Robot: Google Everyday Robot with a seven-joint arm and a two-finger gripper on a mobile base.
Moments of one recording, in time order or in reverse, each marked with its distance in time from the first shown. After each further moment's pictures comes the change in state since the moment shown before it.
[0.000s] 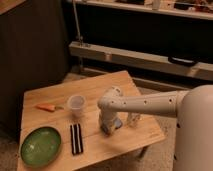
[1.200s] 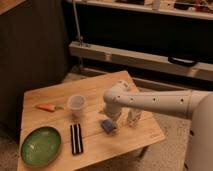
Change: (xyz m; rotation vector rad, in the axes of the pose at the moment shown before) arm 0.036 0.006 -0.022 0.033 0.052 0.050
